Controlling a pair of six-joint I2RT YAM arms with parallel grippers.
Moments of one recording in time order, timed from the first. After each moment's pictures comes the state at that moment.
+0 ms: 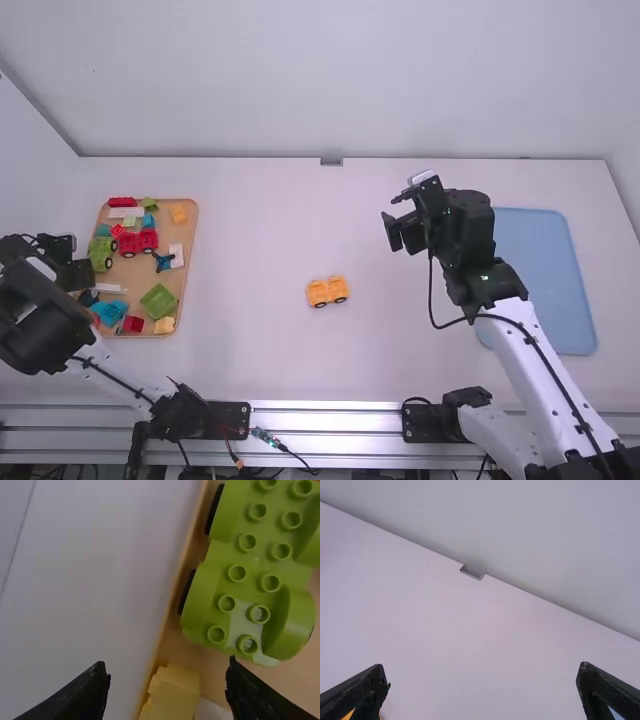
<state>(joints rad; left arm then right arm) 0.96 1.99 1.22 -0.27 0.16 0.59 0.24 1.11 0.88 -0.24 -0.15 -0.24</state>
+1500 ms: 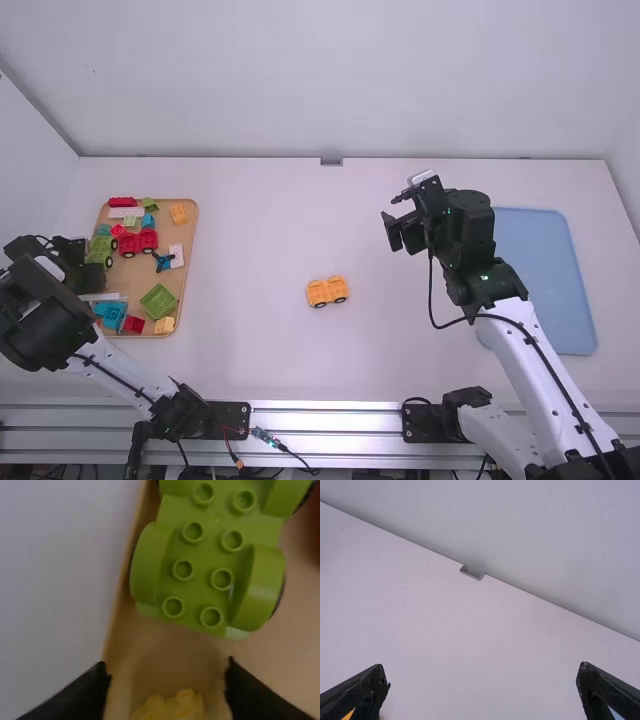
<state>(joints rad) 0.92 1.99 1.19 -0.31 0.14 0.62 0.25 1.11 0.88 -0.24 -0.15 -0.24</state>
